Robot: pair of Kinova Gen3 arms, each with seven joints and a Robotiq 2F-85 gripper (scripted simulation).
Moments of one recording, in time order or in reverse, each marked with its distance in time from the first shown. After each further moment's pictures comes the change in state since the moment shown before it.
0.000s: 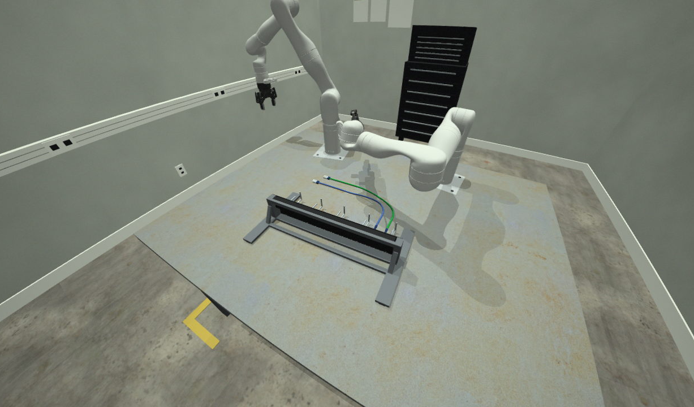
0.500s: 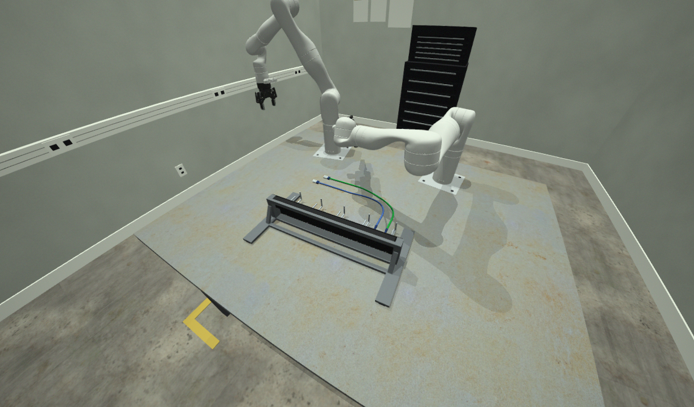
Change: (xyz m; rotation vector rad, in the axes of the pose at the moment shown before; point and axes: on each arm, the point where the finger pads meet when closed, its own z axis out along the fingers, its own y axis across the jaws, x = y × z) left arm 0.016 -0.029 -0.002 0.144 -0.004 -0.109; right arm 0.000 0.000 0.000 0.000 0.000 0.000
